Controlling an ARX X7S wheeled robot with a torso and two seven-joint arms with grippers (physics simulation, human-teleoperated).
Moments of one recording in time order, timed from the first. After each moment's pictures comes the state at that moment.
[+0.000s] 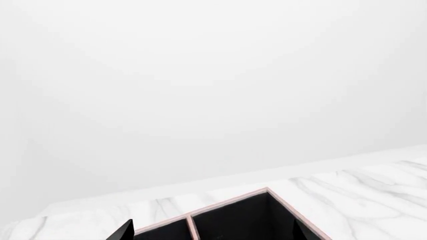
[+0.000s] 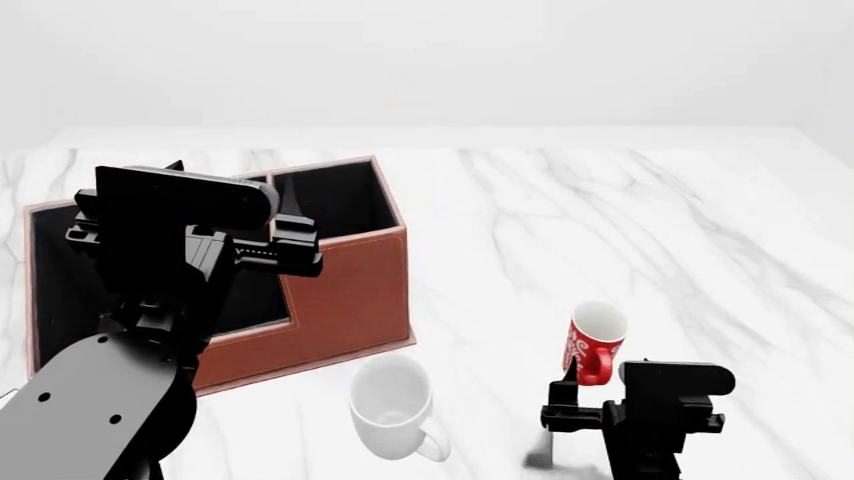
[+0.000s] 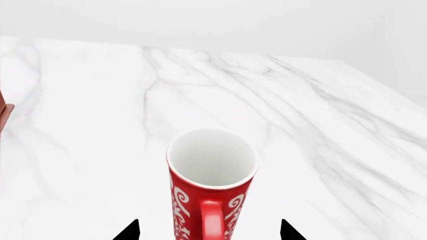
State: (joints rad) left arm -0.60 -0.27 0.07 0.76 -0.31 -1.19 -0.20; right arm 0.11 0.25 -0.09 -0.11 0.20 0.44 0.23
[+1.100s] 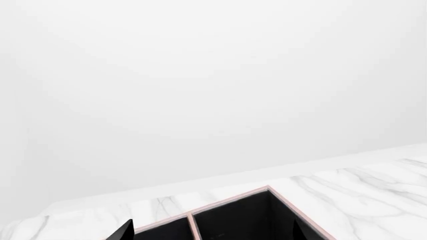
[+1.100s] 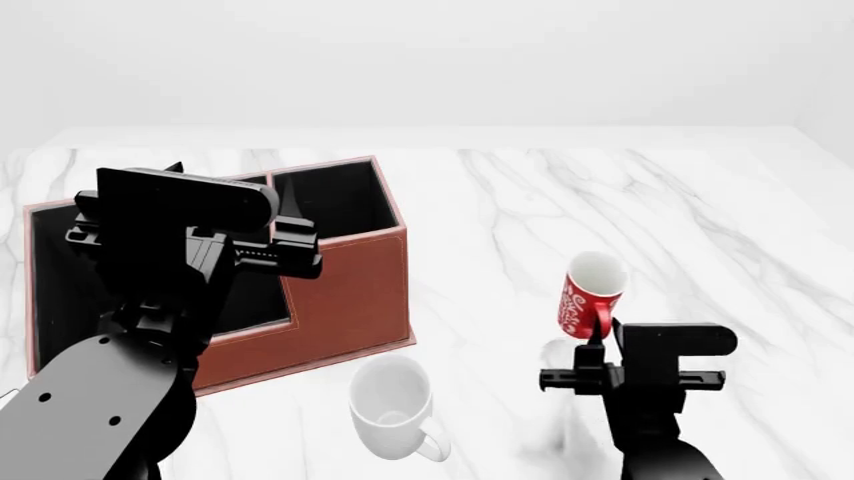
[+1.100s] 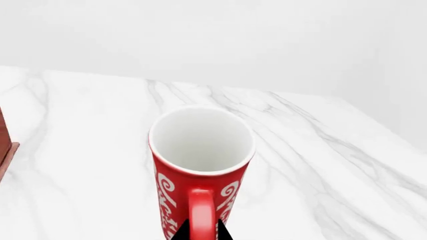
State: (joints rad) left arm -0.60 -0.29 0.08 0.75 -0.33 -1.18 -0.22; right arm 0.22 0.28 -0.13 -0.12 0.21 0.45 0.24
